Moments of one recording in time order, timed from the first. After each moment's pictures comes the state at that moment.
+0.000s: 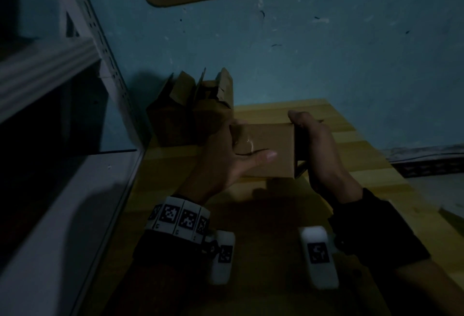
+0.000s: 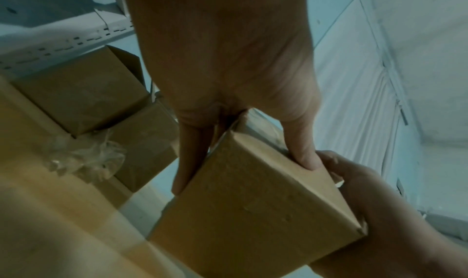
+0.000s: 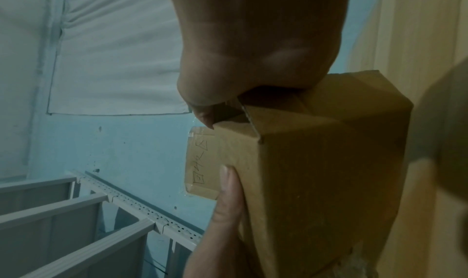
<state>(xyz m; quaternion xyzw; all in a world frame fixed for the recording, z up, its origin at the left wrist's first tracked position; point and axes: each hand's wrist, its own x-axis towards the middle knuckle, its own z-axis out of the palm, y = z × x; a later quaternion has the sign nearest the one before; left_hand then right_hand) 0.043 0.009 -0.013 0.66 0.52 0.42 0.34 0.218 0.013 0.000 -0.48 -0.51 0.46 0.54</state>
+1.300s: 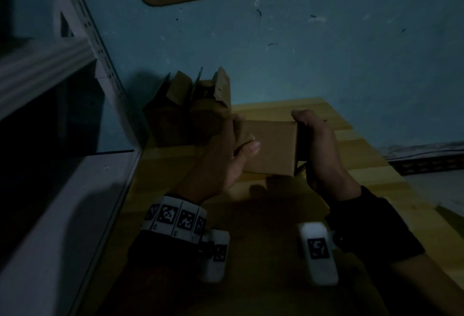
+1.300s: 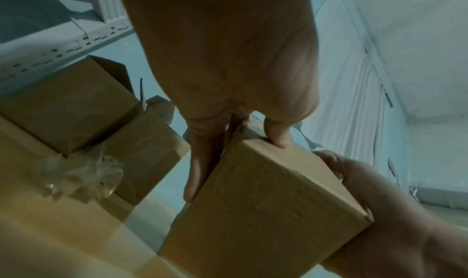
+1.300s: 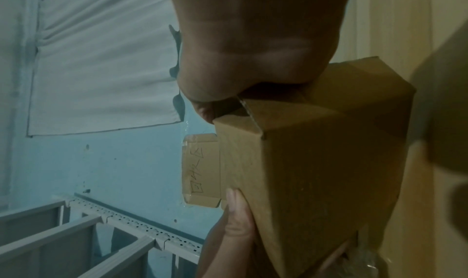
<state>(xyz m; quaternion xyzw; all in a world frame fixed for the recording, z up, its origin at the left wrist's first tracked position) 0.042 0.013 -0.013 0.72 0.50 0.37 0.30 0.221 0.023 -0.007 -0.45 -0.48 0.47 0.59</state>
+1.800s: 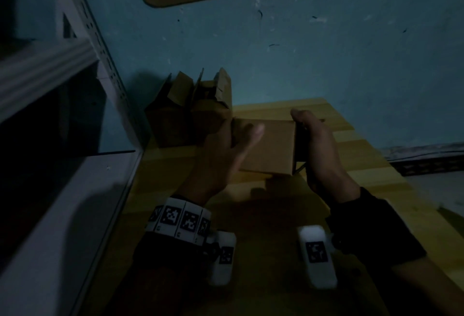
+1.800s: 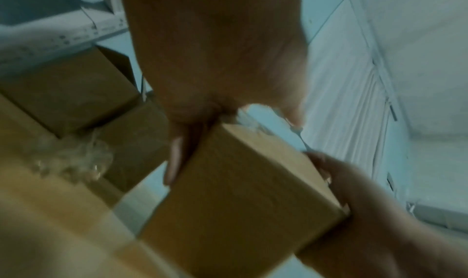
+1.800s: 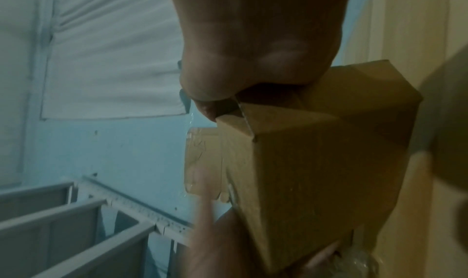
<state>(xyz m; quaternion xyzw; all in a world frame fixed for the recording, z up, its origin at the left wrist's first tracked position) 0.044 0.017 -0.018 0.67 0.50 0.44 0.33 0.218 0.020 -0.006 -0.46 -0.48 0.47 0.58</state>
